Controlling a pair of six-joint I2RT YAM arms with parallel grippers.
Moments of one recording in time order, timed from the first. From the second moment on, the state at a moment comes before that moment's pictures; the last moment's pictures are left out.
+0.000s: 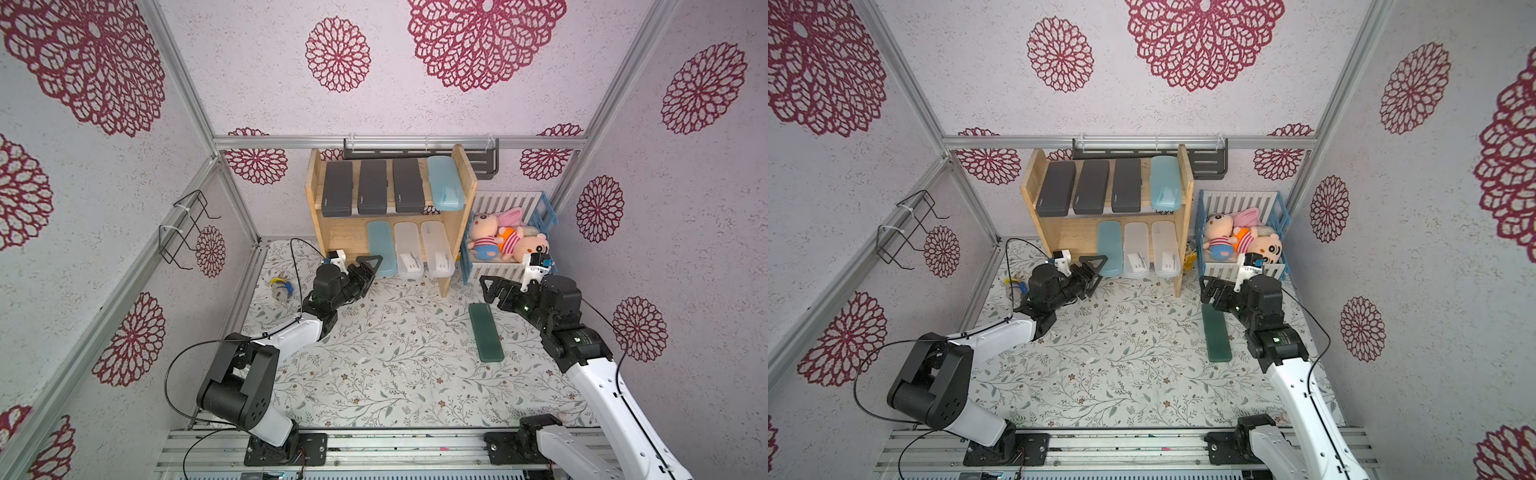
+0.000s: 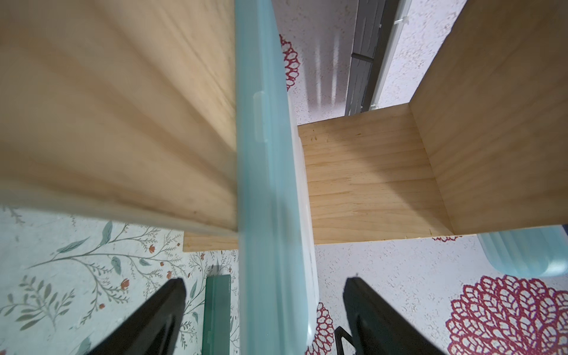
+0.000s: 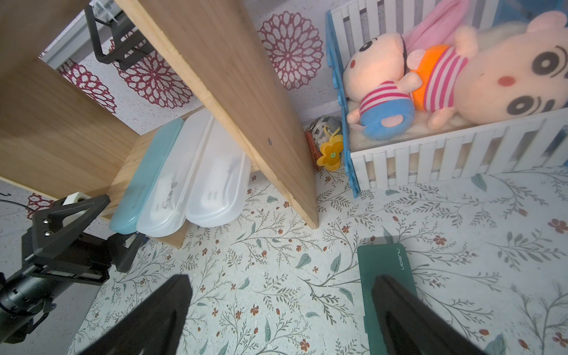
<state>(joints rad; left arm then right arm) -0.37 1.58 0.85 0.60 0.32 -1.30 0.13 0.91 0.90 -0.38 -0.18 0.41</state>
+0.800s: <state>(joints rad) -0.38 1.65 0.84 0.72 0.33 -1.37 0.16 0.93 0.93 -0.42 -0.16 0.38</state>
